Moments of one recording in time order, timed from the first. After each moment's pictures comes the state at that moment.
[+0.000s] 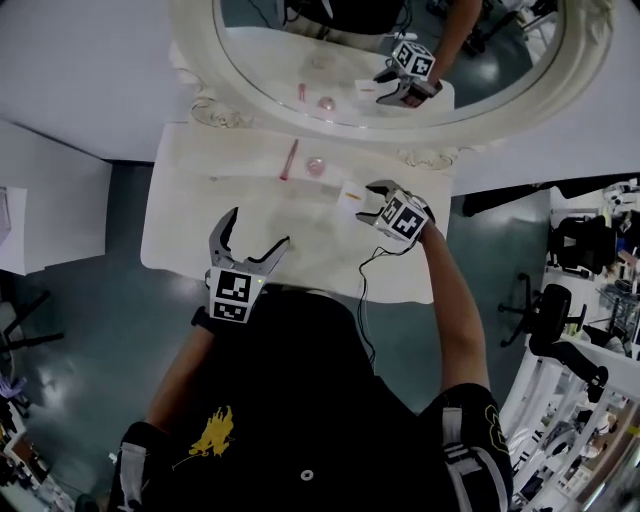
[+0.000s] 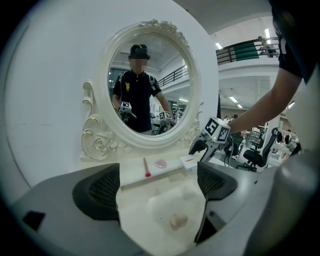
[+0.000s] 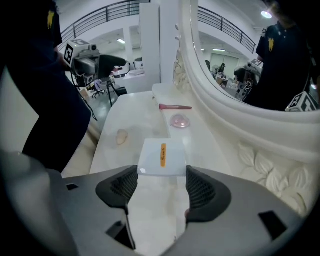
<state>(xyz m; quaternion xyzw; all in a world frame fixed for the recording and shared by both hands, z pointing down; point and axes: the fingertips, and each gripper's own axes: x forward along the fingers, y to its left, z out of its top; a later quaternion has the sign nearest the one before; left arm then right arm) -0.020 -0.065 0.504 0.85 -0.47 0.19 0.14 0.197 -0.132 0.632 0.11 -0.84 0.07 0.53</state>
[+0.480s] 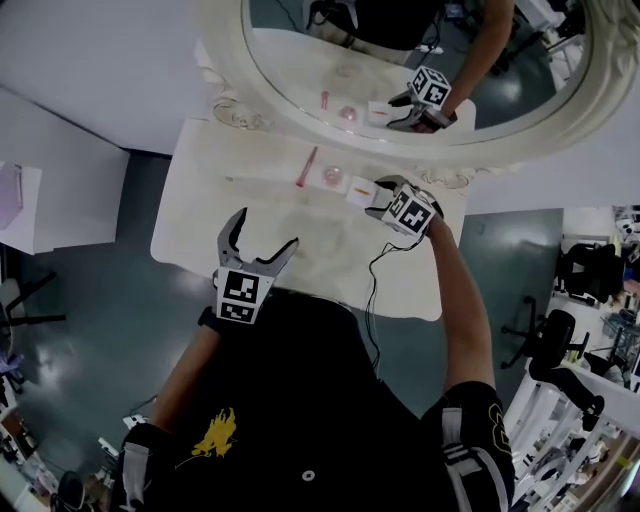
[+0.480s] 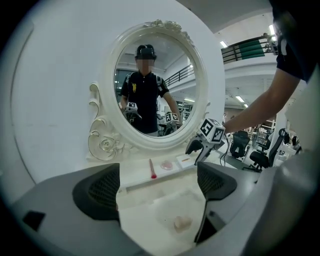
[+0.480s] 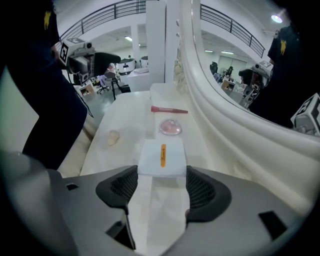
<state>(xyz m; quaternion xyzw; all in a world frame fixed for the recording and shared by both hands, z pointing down) -0.027 -0.075 0.498 0.83 -0.51 0.19 0.15 0.183 -0.177 0.638 0.08 -0.84 0.04 0.54</state>
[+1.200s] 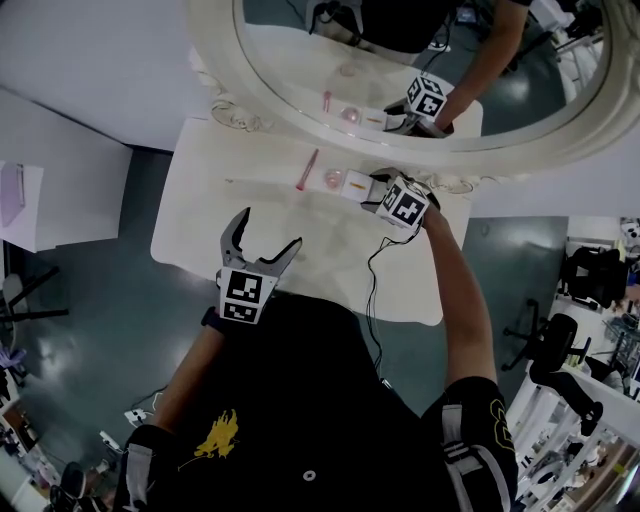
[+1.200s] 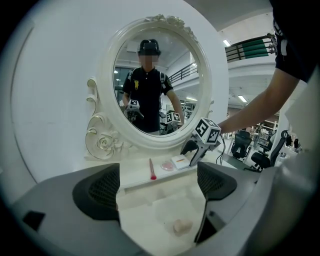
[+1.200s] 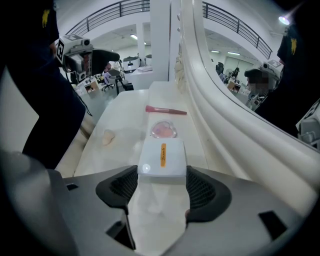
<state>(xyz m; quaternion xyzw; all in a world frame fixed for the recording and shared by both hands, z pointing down) -0.018 -0.092 0.507 0.82 -0.51 0.19 0.16 0.166 -0.203 0.649 0.06 -0.84 0.03 0.54</state>
